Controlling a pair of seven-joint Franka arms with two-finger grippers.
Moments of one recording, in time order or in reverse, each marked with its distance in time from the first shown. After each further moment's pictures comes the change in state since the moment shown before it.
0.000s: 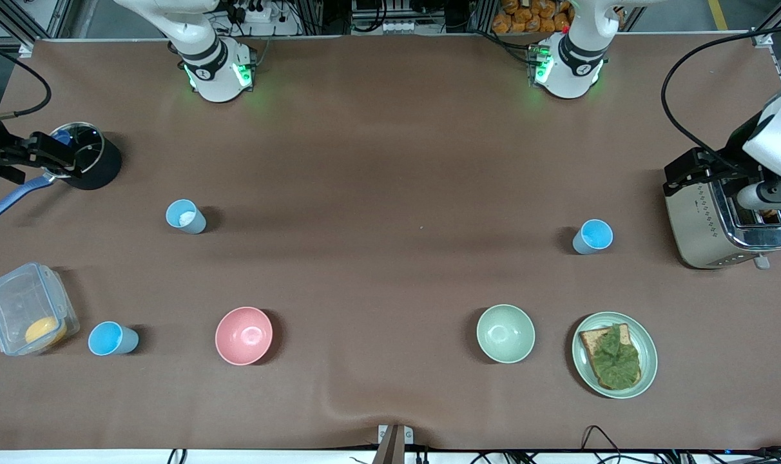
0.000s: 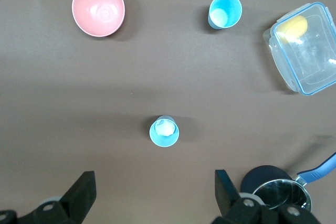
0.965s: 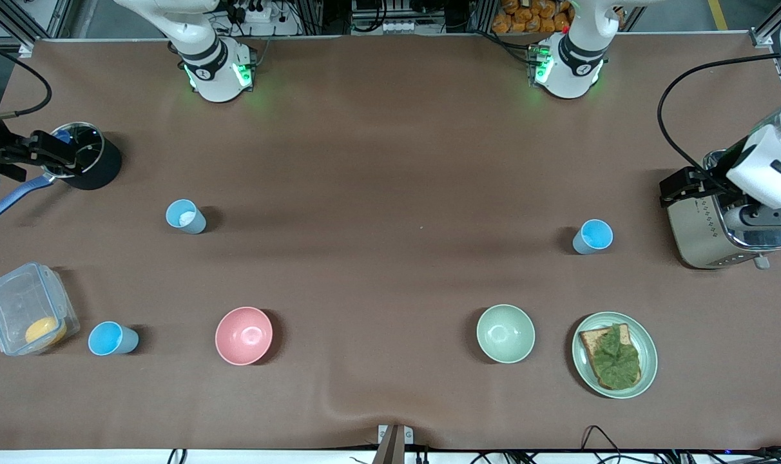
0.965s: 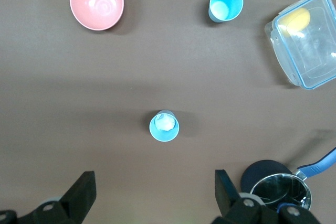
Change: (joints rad) left arm 0.012 0.051 -0.007 -0.026 0.040 0.004 0.000; right arm -0.001 0.001 -0.001 -0.002 -0.001 -0.024 0.000
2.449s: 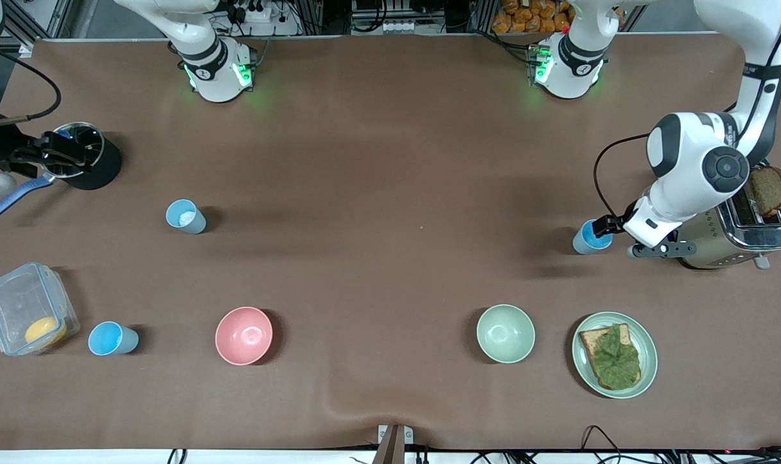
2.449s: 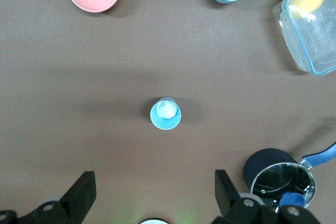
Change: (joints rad) left arm 0.079 0.077 0.003 -0.707 0.001 0.783 0.000; right arm 0.000 0.000 0.001 -0.040 0.000 -0.022 0.000
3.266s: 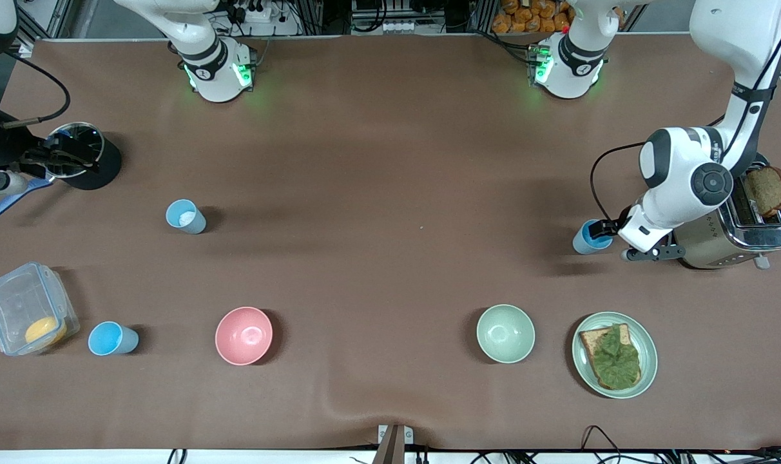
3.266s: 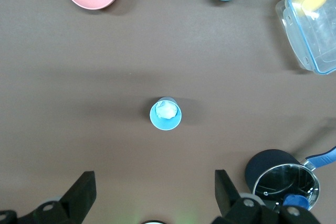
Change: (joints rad) left arm 0.027 0.072 -0.002 -0.034 0.000 0.068 0.003; right arm 0.000 -0.027 0.000 -0.059 0.000 0.039 0.000
